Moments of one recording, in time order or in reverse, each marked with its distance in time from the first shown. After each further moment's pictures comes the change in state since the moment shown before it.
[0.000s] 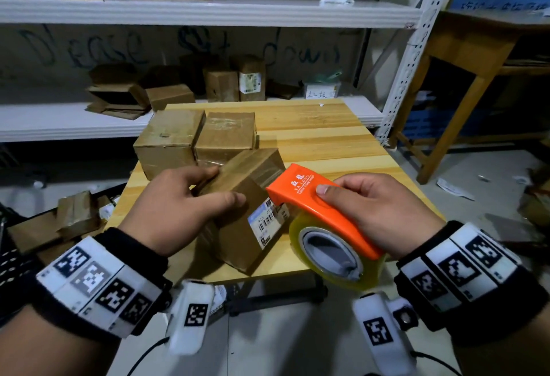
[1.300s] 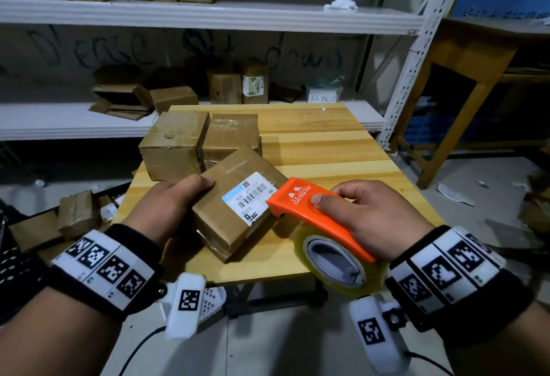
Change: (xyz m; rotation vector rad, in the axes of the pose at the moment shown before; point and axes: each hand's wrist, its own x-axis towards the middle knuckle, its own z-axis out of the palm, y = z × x) left_hand 0.013 -0.022 0.002 -0.623 -0.016 -0.414; right_hand 0.002 -0.003 0.007 -0.092 -0.019 0.047
